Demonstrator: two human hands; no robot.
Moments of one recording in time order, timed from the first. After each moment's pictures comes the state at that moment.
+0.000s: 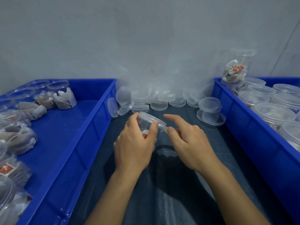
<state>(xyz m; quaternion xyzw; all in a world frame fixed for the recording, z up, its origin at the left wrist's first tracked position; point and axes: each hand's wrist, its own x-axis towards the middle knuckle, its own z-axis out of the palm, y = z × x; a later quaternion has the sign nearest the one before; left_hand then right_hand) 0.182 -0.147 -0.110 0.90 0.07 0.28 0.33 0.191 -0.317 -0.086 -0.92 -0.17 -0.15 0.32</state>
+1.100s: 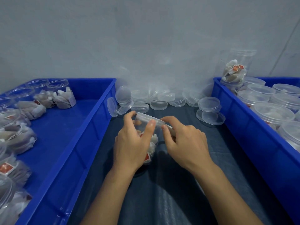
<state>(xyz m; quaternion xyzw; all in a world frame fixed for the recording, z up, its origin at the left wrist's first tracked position) 0.181 -0.140 -0.103 0.86 0.04 0.24 0.45 0.194 -0.304 -0.101 -0.93 -0.14 -0.24 0.23</state>
